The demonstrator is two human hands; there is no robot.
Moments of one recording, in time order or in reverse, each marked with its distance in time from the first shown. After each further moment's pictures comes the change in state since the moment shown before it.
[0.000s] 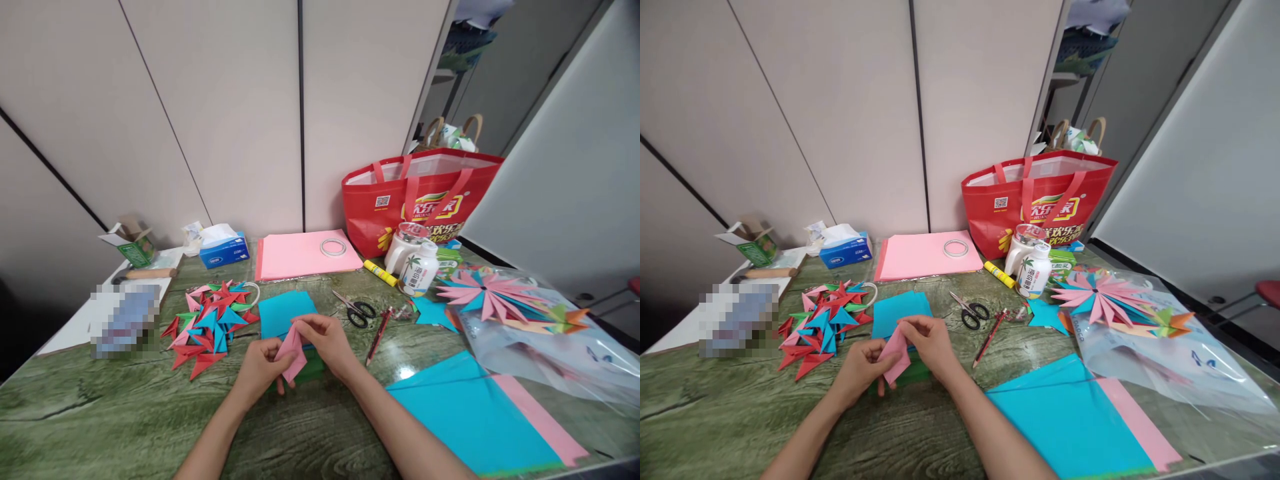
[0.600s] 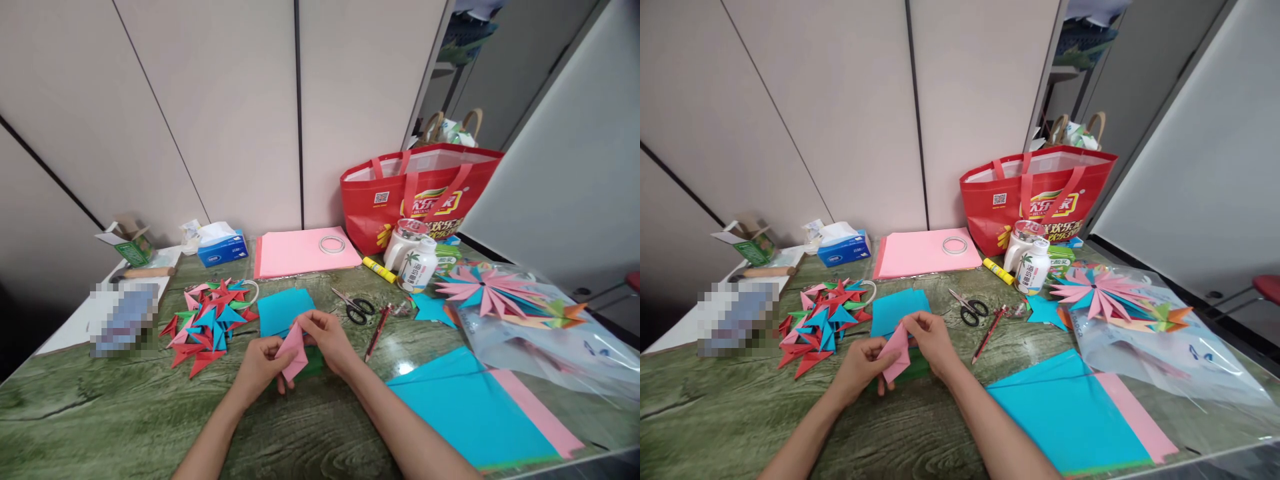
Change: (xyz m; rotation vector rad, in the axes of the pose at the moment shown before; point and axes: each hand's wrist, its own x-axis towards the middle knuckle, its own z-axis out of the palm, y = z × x) left_hand 0.001 -0.003 0.002 -0.016 -0.038 0.001; right_hand -0.001 -0.006 0.001 0.115 -0.005 0.144
